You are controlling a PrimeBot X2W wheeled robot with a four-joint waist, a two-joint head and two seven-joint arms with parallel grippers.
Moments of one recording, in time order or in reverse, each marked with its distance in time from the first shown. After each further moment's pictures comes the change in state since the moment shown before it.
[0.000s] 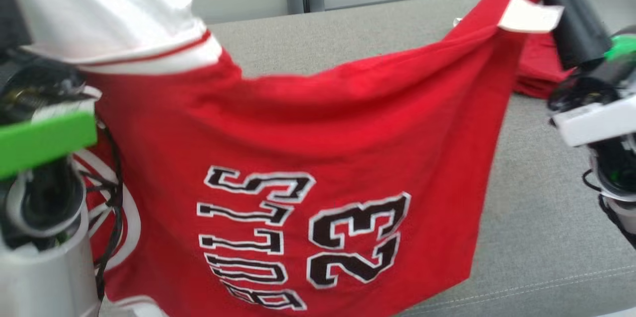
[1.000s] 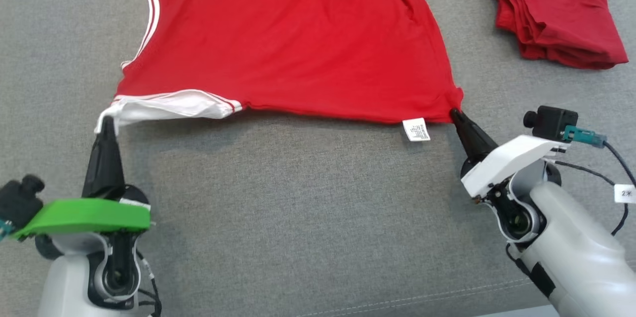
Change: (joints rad) left arm 0.346 -0.044 0.041 0.598 -0.114 -0.030 -0.079; right arm 0.017 0.262 0.173 0.772 -0.022 -0.019 0.011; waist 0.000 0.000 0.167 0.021
